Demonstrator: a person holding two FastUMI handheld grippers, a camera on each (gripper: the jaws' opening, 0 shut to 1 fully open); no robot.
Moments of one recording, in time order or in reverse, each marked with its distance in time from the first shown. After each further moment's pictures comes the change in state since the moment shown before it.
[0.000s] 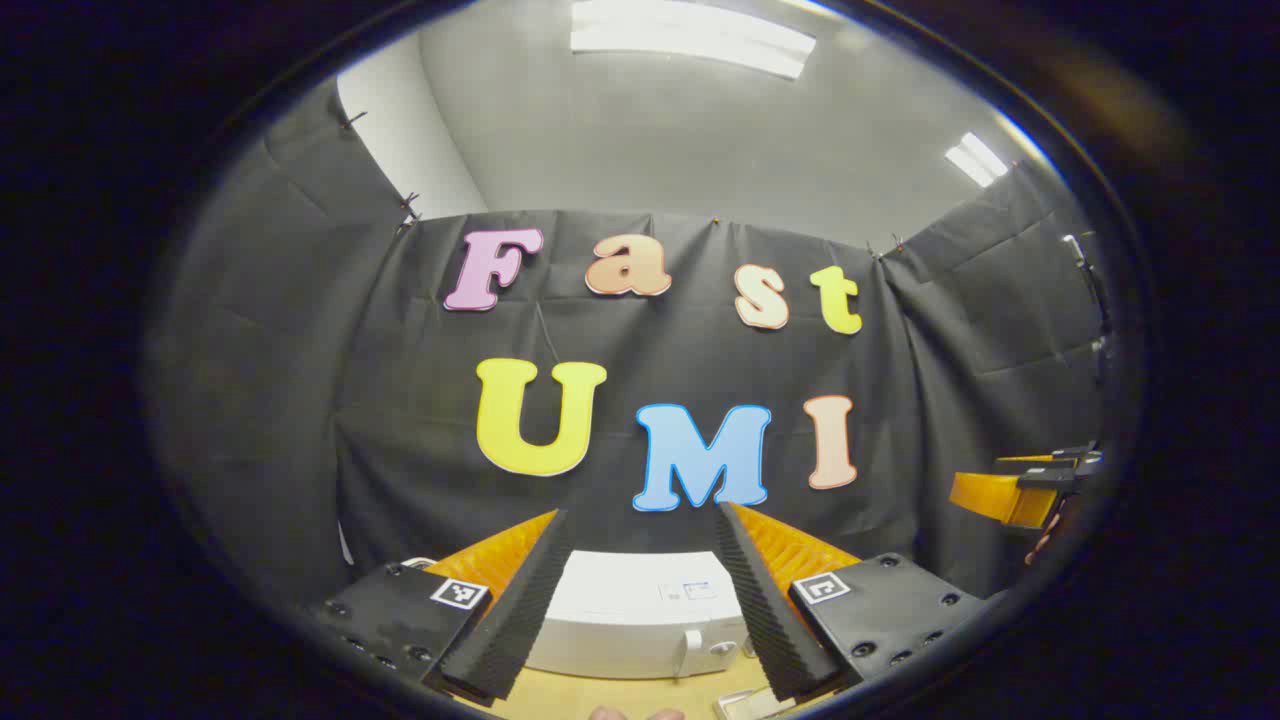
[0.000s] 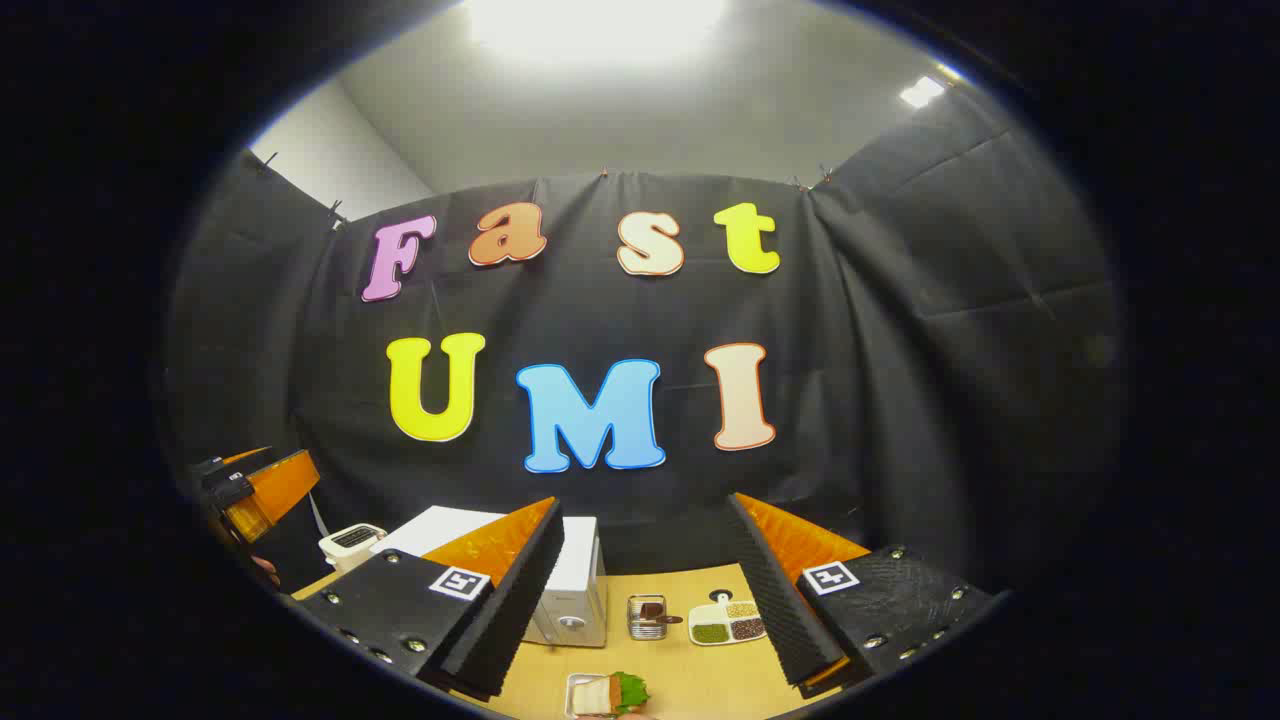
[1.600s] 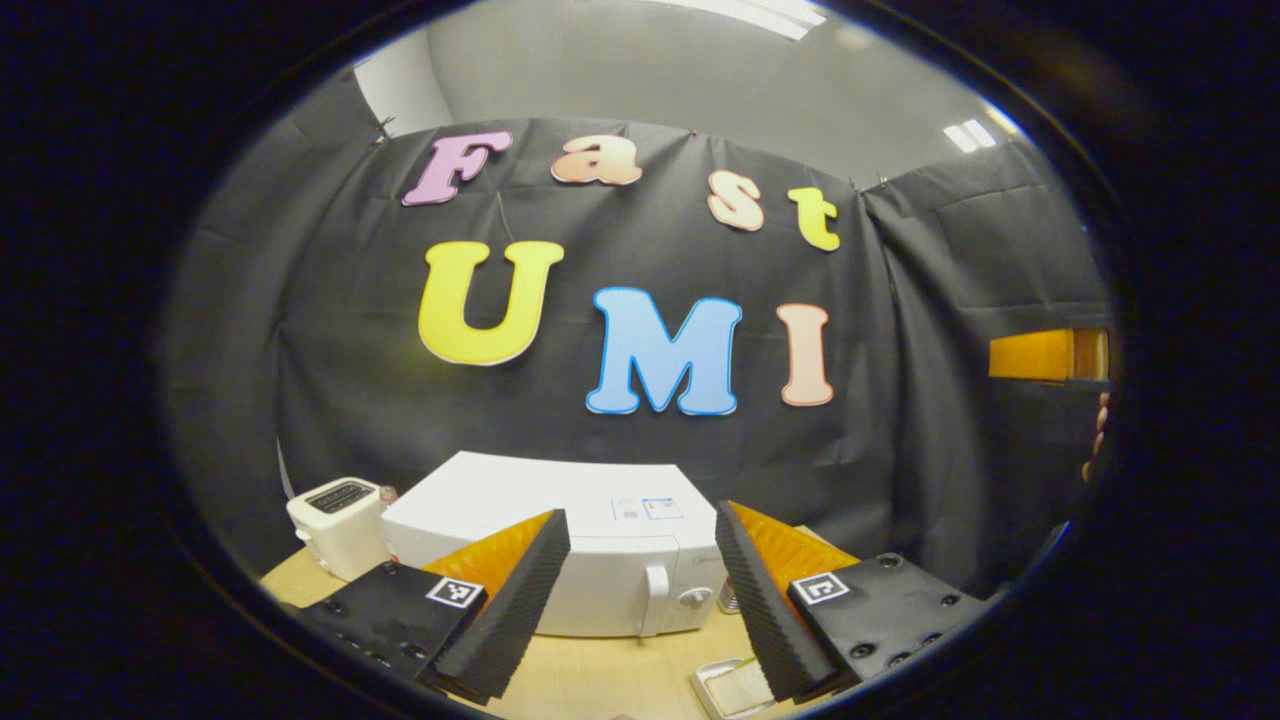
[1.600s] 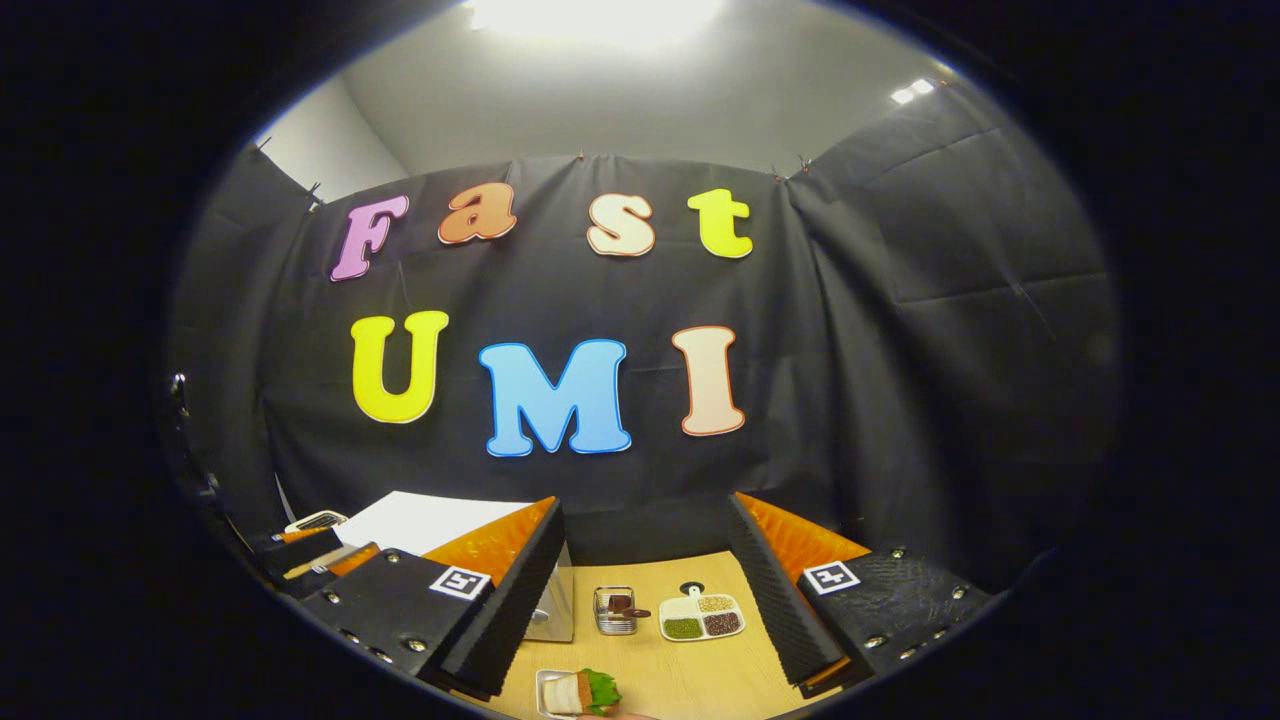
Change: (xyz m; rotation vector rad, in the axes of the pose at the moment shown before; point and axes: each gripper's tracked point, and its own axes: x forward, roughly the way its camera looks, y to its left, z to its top) left arm 0.048 -0.037 -0.211 -0.046 0.246 -0.100; right arm 0.019 -0.025 -0.038 -0.032 0.034 -0.083
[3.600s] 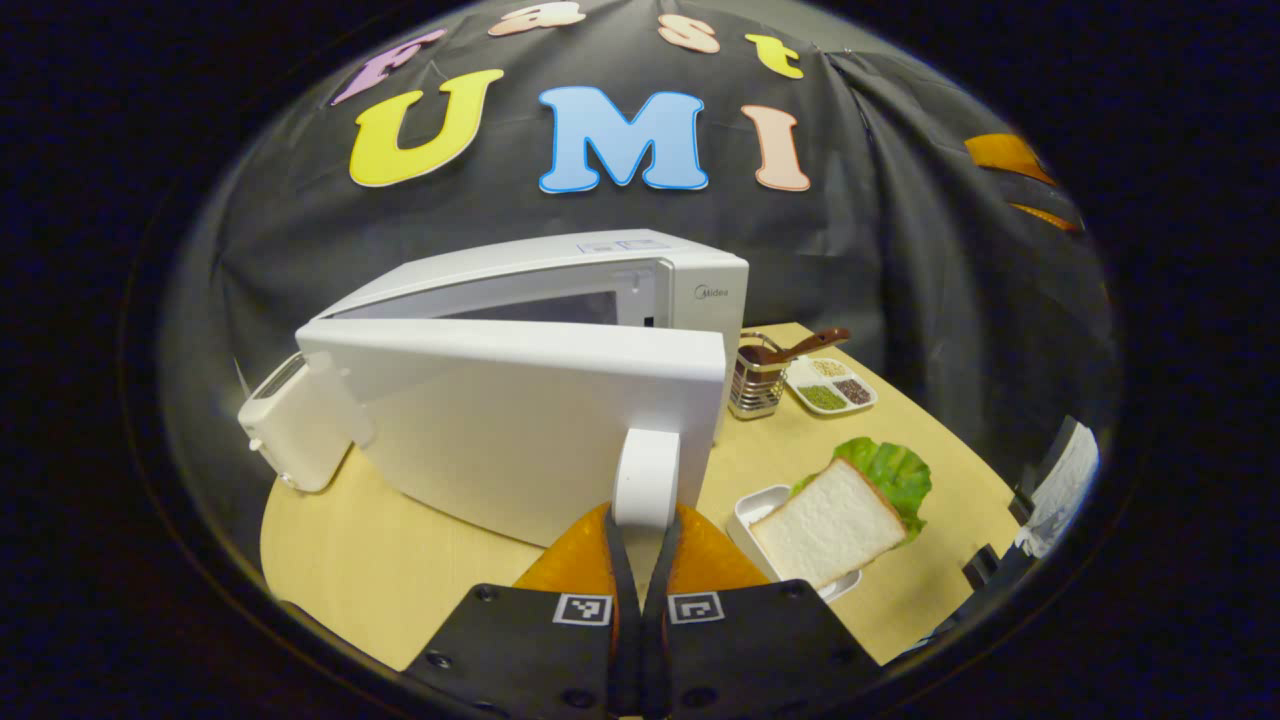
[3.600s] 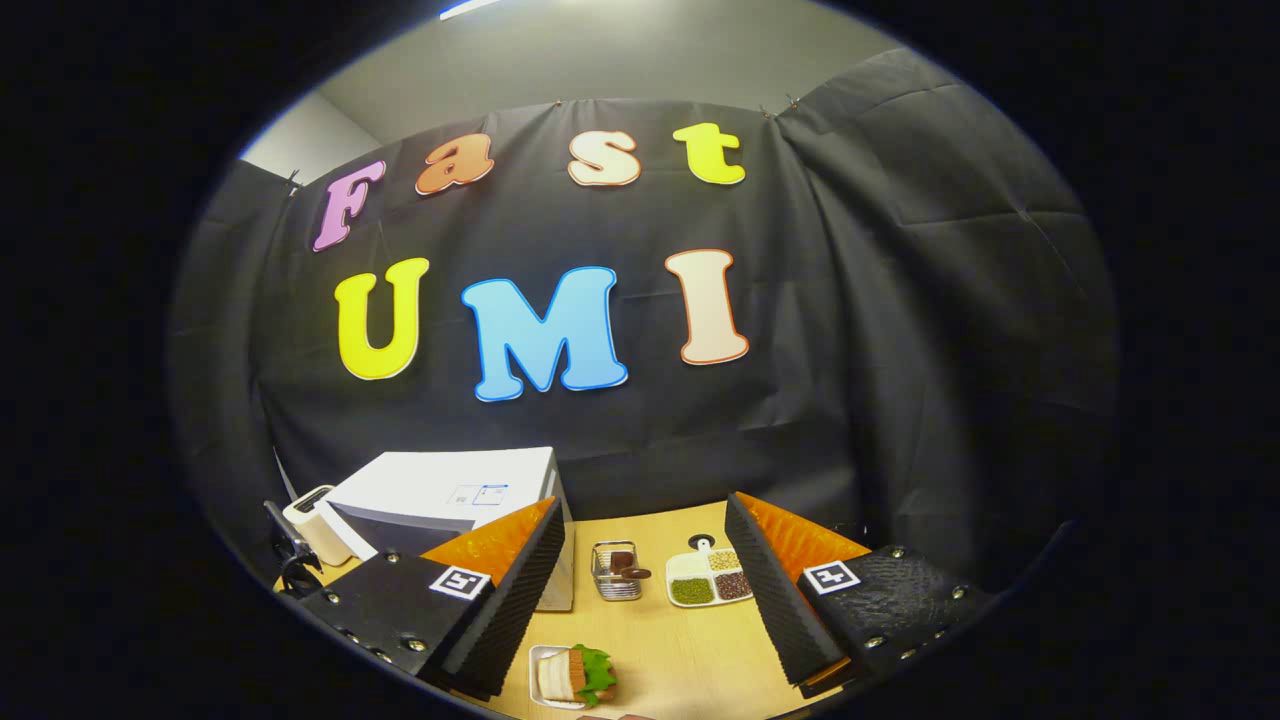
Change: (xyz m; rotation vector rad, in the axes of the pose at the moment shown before) left arm -0.036 0.013 -0.207 0.127 0.536 -0.128; right arm 0.026 -0.005 -0.077 0.061 0.152 0.021
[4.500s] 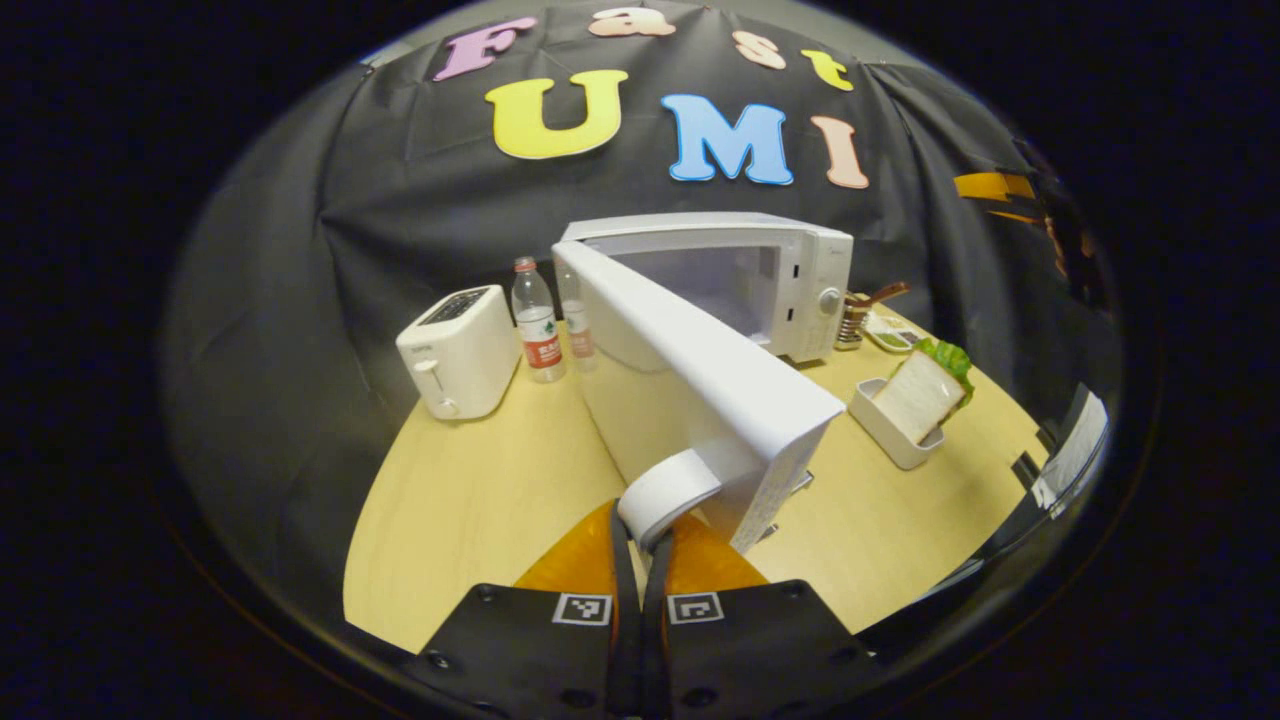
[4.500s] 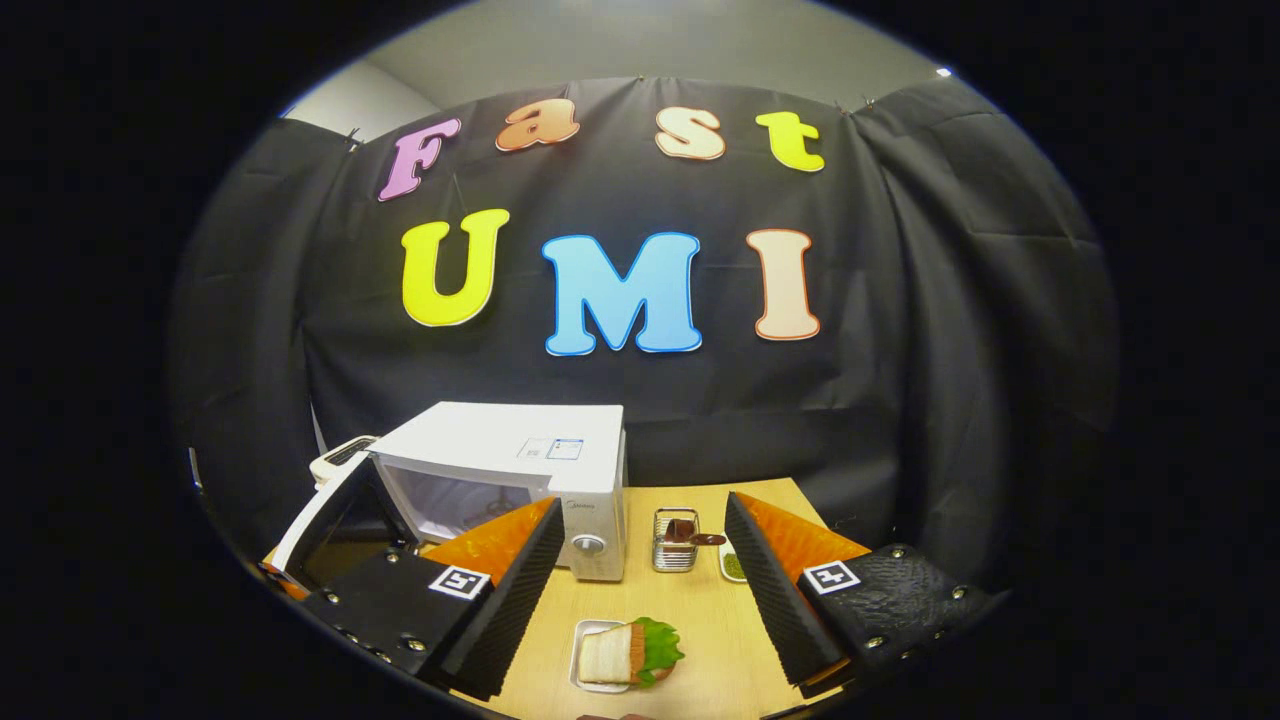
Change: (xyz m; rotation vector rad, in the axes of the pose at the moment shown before) left arm -0.160 0.197 -0.113 -0.025 0.035 0.162; right arm -0.010 0.081 -0.046 -0.083 0.084 0.110
